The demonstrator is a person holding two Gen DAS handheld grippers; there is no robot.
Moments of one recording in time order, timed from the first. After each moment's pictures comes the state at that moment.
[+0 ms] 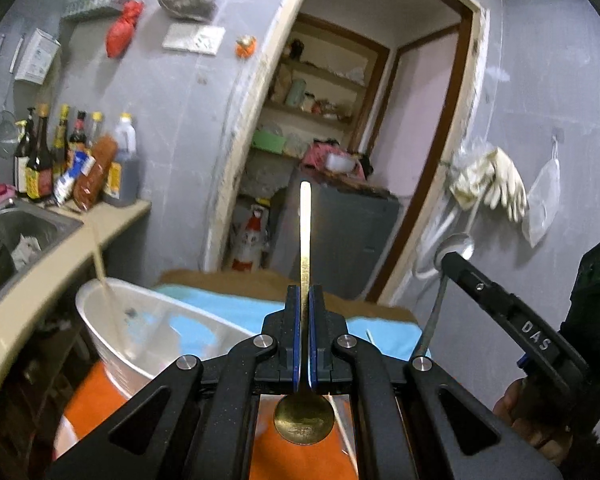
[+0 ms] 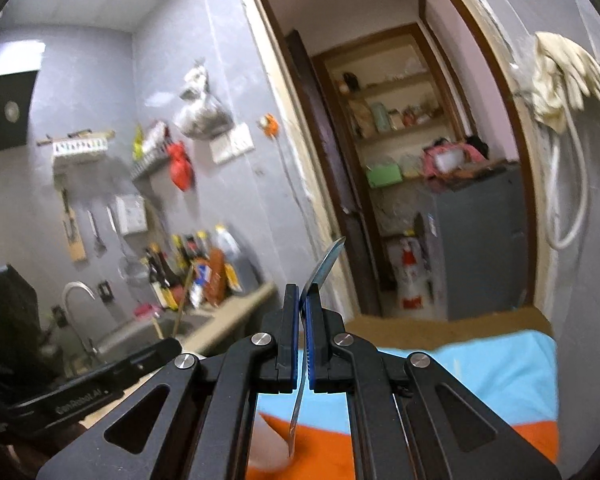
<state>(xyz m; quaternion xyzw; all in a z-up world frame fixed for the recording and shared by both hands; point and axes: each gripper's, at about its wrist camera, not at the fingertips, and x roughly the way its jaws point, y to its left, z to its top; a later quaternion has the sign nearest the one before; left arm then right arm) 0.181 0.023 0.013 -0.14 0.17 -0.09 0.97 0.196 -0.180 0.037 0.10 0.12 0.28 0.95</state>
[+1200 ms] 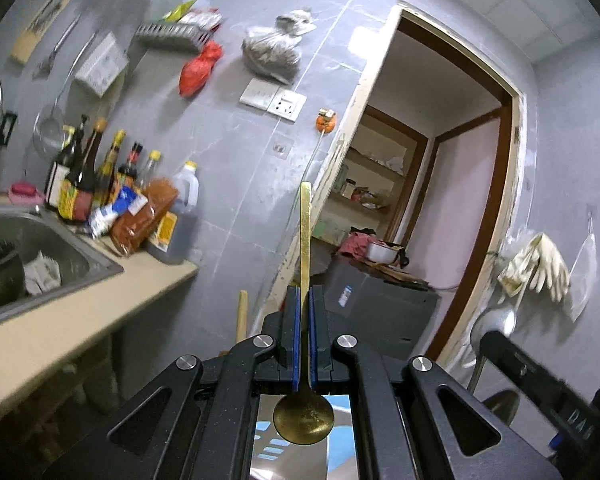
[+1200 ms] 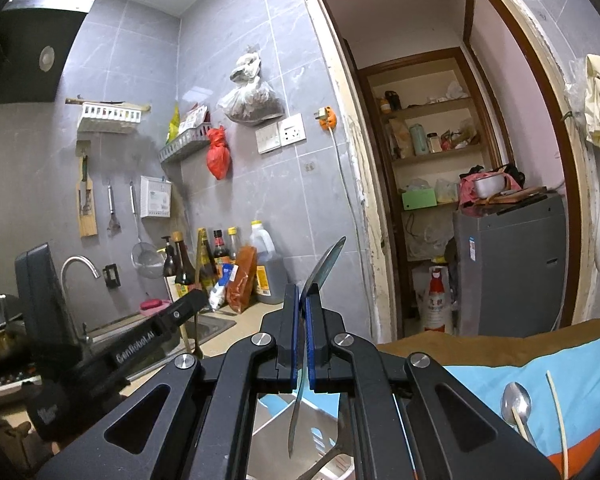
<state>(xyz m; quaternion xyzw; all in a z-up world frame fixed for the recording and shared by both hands) 0.218 0.146 -0.040 -0.19 0.02 -0.02 0.98 0.204 -0.063 -0.016 0.06 0.07 0.31 0.95</state>
